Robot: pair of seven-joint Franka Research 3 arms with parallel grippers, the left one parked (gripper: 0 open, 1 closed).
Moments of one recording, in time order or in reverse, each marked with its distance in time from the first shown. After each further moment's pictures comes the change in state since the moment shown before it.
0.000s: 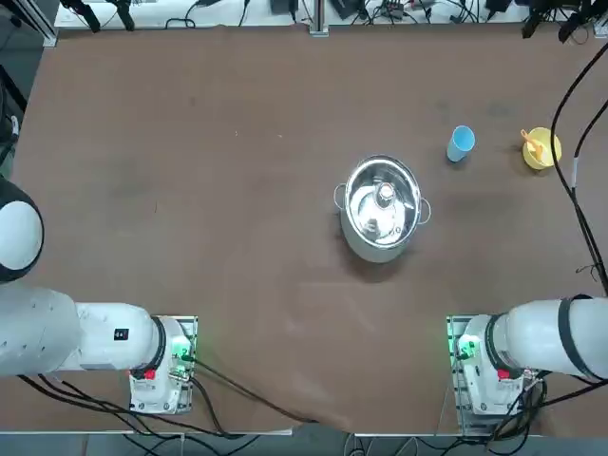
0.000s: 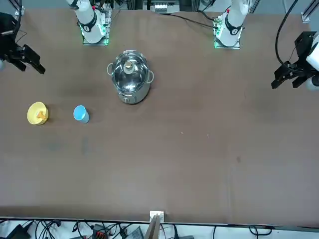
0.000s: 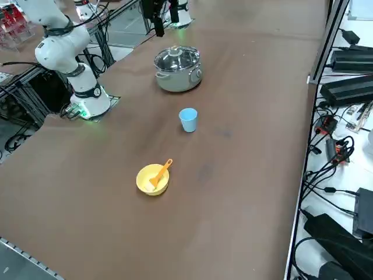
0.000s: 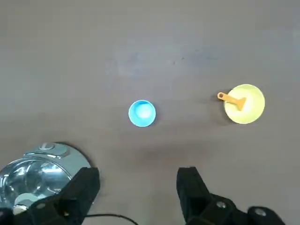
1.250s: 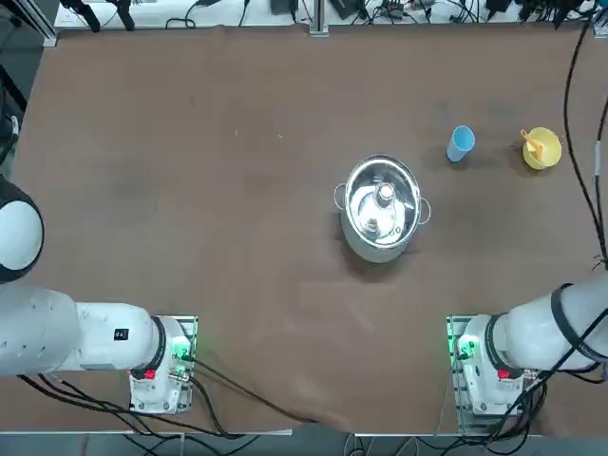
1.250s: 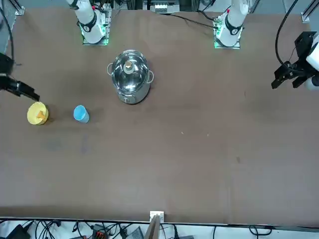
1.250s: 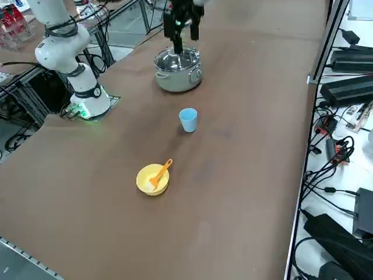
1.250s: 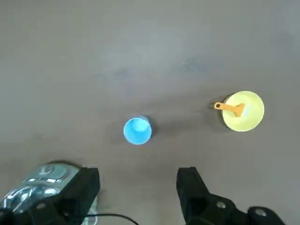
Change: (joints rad) arm 0.002 0.284 -0.070 0.317 0.050 -0.112 0.019
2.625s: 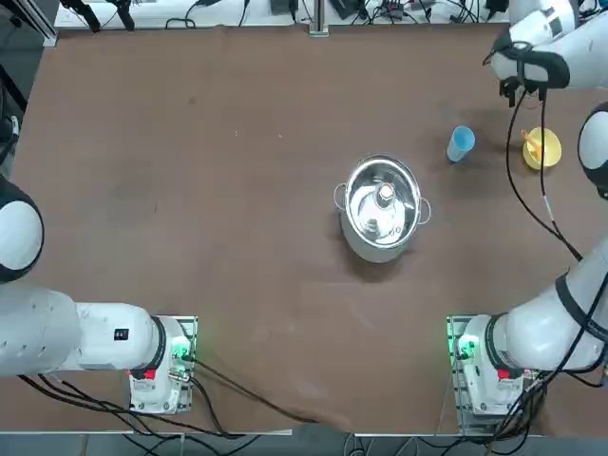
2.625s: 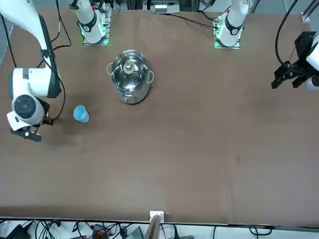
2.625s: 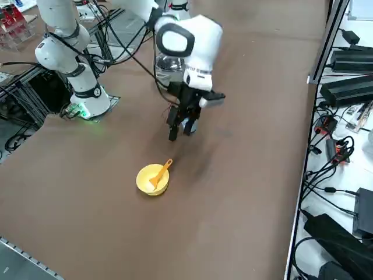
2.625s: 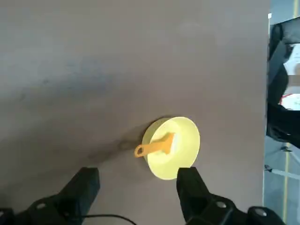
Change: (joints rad) arm 0.002 0.229 -0.012 -0.389 -0.529 0.496 0.280
